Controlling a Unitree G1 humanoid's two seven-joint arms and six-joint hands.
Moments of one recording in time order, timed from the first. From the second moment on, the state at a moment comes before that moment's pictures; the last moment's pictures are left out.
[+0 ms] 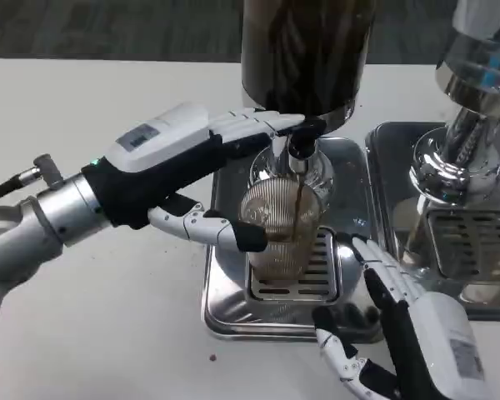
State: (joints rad) left arm -0.68 0.56 -0.24 0.98 0.30 -1.26 -0.35; right arm 0.43 -0.23 0.36 -0.12 -0.75 -0.25 -0.49
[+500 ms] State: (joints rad) left arm -0.69 0.58 -0.28 0.98 0.33 -1.26 -0.29; right arm 0.39 -0.20 0.30 -0.04 -0.53 -0.34 -0.41
